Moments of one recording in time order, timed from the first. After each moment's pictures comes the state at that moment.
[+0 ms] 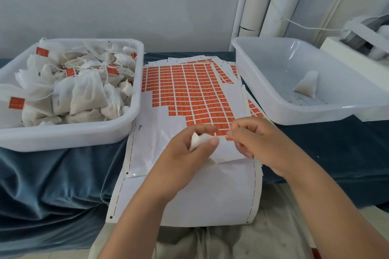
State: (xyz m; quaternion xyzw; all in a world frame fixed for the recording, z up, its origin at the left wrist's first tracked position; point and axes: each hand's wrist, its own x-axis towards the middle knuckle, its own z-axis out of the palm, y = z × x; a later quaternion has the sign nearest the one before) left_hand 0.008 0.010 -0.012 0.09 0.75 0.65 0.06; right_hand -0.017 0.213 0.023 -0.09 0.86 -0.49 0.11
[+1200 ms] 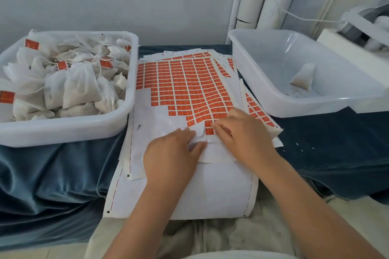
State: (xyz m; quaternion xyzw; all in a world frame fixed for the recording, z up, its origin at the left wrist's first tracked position) left_hand -0.007 0.019 -0.057 -0.01 0.98 0.18 -0.13; right_hand -0.042 0.208 -0.042 -0.14 0.97 -0.14 -0.14
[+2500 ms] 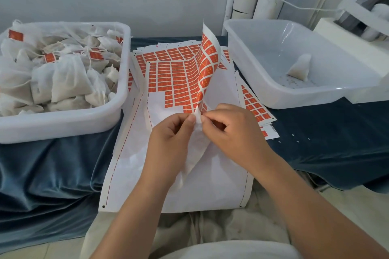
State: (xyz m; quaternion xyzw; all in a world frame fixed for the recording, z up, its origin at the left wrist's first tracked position) left_hand 0.004 0.027 -0.031 -0.04 0.73 0.68 -0.04; right_hand -0.019 0.187 -0.024 -0.20 0.91 -0.31 -0.20
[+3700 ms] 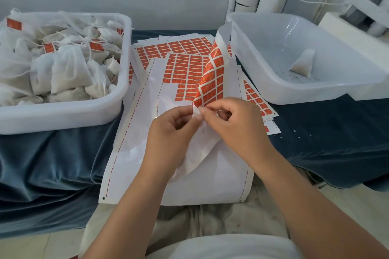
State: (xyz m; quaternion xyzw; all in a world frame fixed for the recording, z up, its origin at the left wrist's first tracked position) left_hand -0.001 0.022 -0.042 -0.01 0.73 0.68 -0.05; right_hand -0.022 0.187 -0.026 -0.13 0.90 -0.38 -0.20
